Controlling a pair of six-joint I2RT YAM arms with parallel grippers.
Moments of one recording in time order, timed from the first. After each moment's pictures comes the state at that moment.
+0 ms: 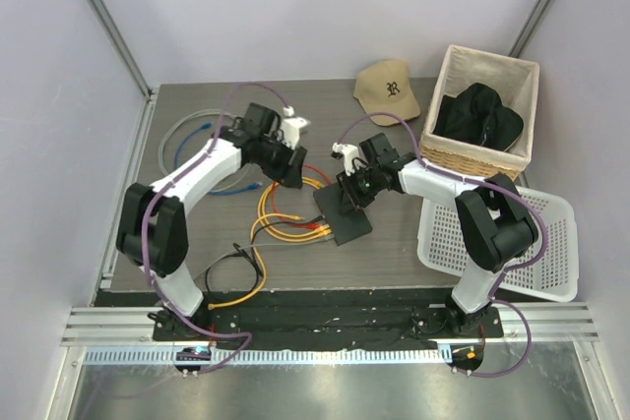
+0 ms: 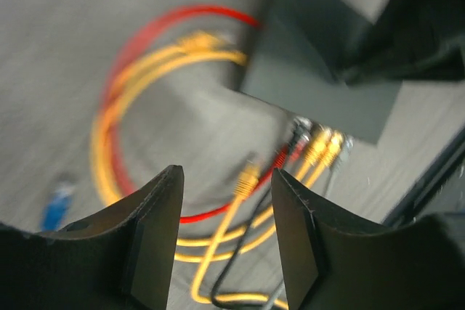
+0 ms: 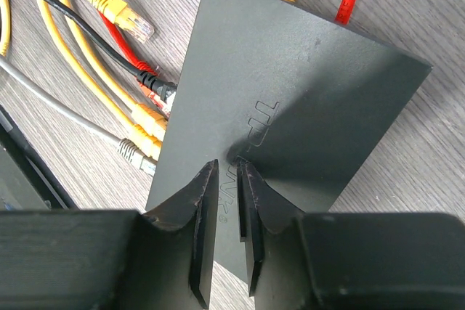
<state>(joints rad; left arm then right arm) -0.39 1.69 1.34 -0.60 0.46 0.12 0.50 1.73 1.07 -0.36 -0.49 -0.07</state>
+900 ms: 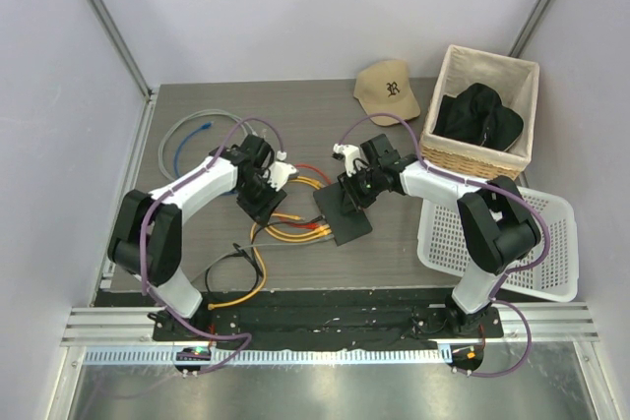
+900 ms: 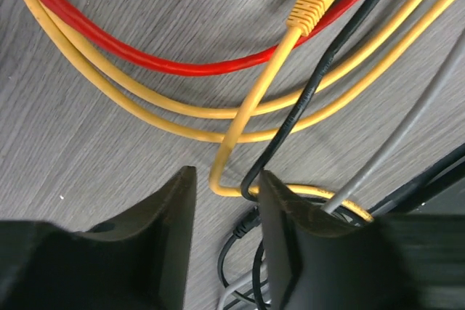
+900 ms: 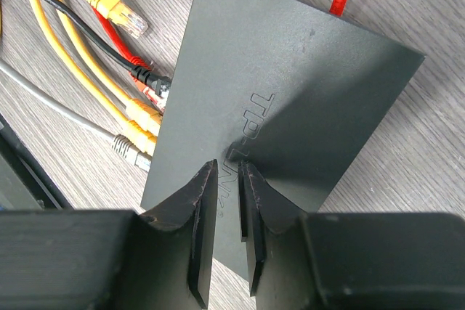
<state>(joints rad) -0.43 1.64 1.13 -0.85 0.23 0.37 0.50 1.72 1.05 -0.36 -0.47 -0.08</state>
